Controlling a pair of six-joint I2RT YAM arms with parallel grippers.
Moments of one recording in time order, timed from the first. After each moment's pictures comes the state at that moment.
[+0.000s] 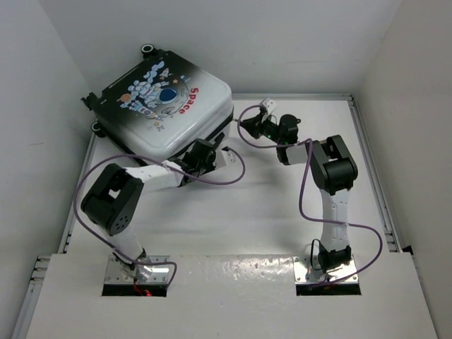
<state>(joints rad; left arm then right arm) -0.58 1.72 0.96 -0.03 -0.22 0.72 0.24 2.20 1.14 1.04 -0.59 0.03</state>
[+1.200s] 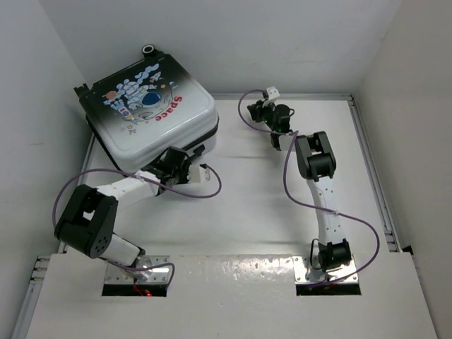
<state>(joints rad) -0.42 1.45 0.72 -0.15 -0.20 1.11 0.20 2.66 1.77 0.92 -0.32 0.09</state>
